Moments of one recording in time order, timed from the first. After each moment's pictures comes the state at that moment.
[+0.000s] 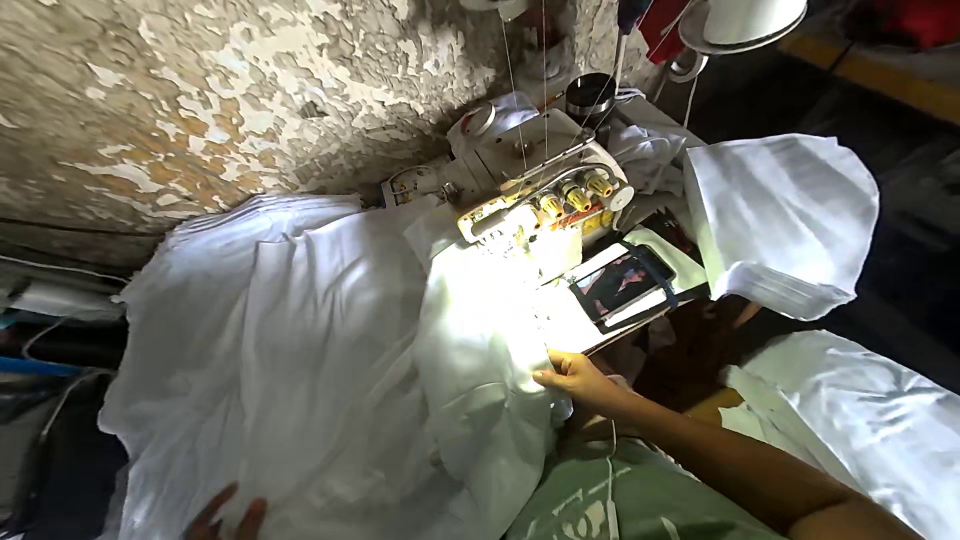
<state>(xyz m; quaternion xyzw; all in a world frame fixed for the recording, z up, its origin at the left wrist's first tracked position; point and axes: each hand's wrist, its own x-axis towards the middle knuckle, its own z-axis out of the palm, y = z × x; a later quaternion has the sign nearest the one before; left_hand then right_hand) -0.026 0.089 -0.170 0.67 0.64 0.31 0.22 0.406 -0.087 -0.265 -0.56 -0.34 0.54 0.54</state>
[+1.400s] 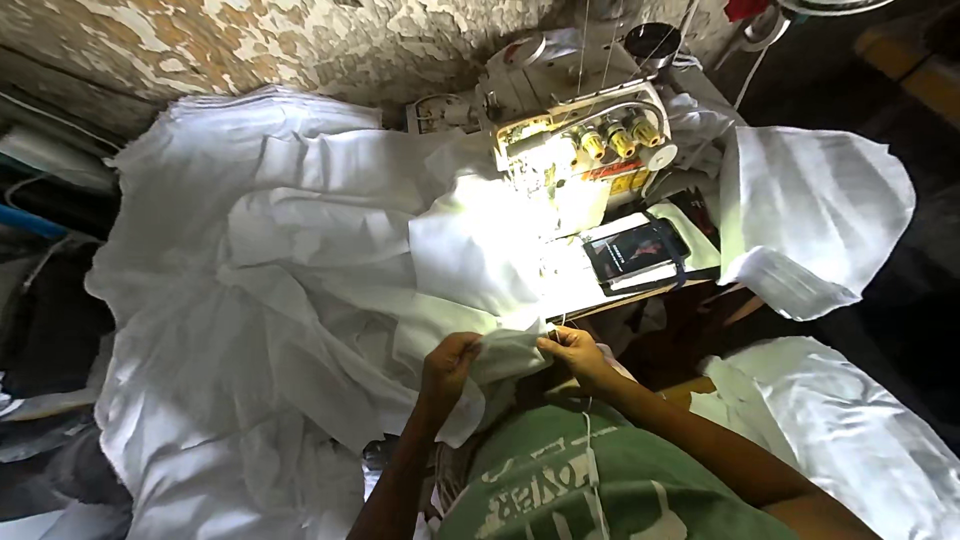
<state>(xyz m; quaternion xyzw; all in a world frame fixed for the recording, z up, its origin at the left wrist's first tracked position) 0.168 0.004 -0.244 0.80 0.32 0.25 0.43 0.382 -0.114 -0.285 -0.55 -0.25 0.54 0.58</state>
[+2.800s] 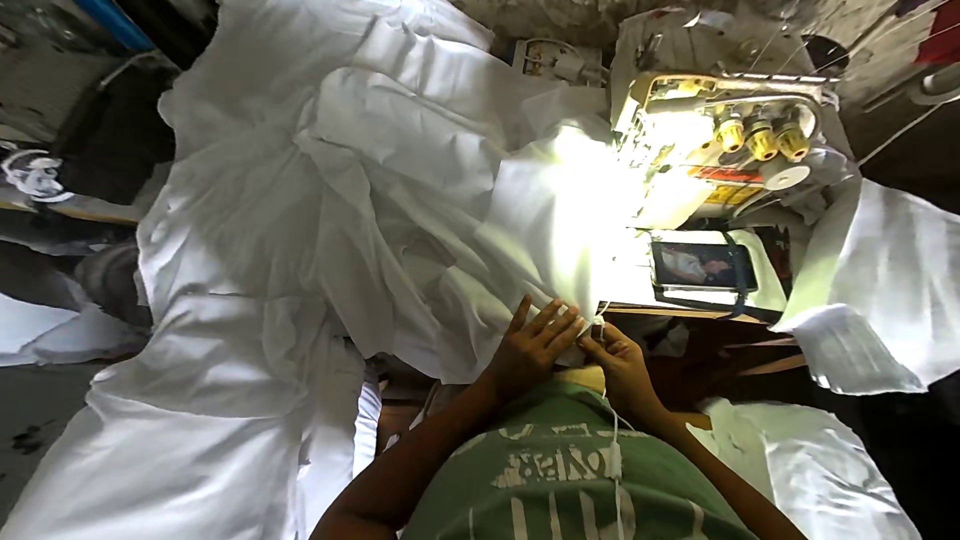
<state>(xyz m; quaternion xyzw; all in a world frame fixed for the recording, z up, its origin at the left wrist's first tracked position) 0.208 -0.058 -0.275 0.92 0.19 0.34 0.06 0.364 -0.144 -0.244 -0.55 -0.27 0.52 0.60</state>
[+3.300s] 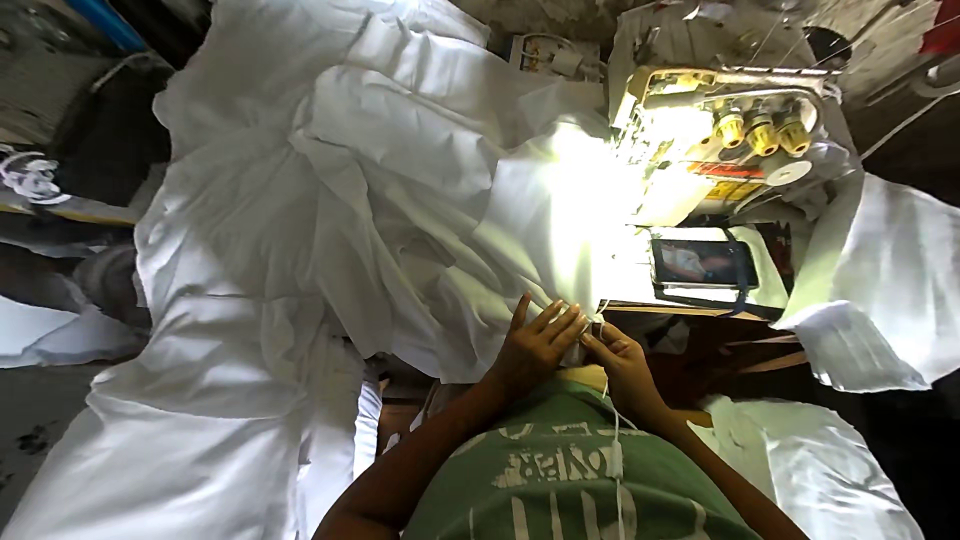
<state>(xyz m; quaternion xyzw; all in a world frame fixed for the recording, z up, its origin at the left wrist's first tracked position) 0.216 -0.062 -0.274 0.91 0.22 0.34 0.08 0.367 -0.145 -0.241 -0.57 -0.26 0.53 0.57</state>
